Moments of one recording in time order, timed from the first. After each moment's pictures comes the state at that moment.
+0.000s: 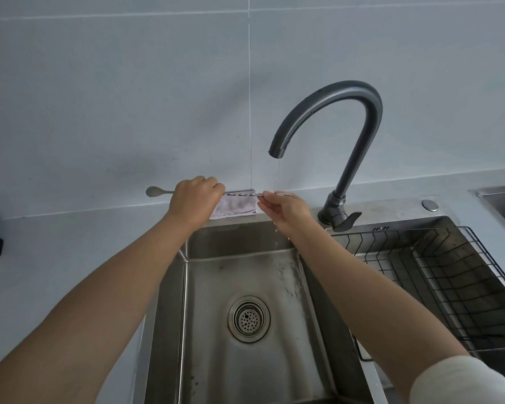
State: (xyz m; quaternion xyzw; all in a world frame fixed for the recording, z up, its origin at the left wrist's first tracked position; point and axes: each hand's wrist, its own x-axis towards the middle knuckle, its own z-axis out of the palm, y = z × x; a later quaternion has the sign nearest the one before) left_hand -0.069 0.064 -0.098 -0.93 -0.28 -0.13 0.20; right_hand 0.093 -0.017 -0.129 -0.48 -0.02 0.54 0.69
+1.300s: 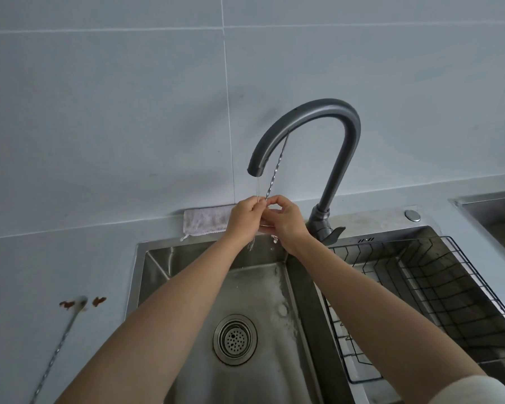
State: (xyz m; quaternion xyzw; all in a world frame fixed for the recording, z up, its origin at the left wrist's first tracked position) left_hand 0.039 0.020 -0.118 -0.71 -0.45 -0.22 -0.50; right_hand 0.118 -0.029 -0.124 -0.58 -0.25 0.49 0.60
